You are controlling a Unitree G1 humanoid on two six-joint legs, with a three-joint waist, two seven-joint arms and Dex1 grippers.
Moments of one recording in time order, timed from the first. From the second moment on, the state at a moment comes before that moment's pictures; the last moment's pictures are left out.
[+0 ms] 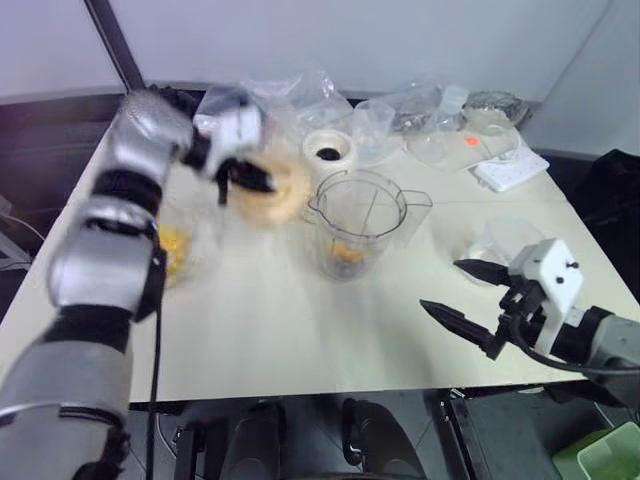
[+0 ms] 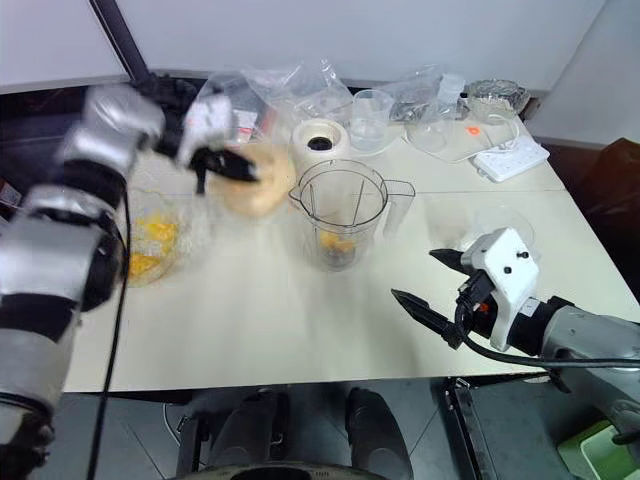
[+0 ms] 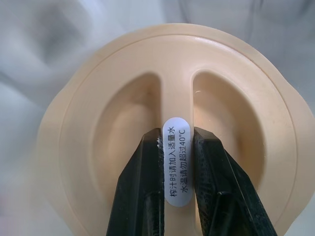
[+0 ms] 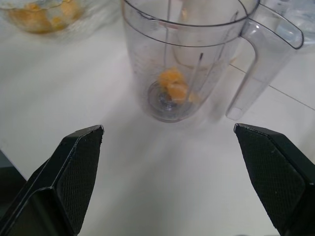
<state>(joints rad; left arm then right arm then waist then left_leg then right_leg) -1.52 0.57 -0.20 1.18 0.16 -0.17 -1.53 0.21 -0.96 -0.48 -0.85 0.97 0.82 0.44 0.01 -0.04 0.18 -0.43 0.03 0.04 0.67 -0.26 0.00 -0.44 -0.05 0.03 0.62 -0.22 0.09</state>
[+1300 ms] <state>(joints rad) -1.78 0.11 -0.40 1.33 0.29 0.12 -1.53 0.02 -0.72 -0.20 -0.76 0.53 0.70 0.32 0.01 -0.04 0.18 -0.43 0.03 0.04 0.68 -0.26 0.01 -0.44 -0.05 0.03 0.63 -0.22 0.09</state>
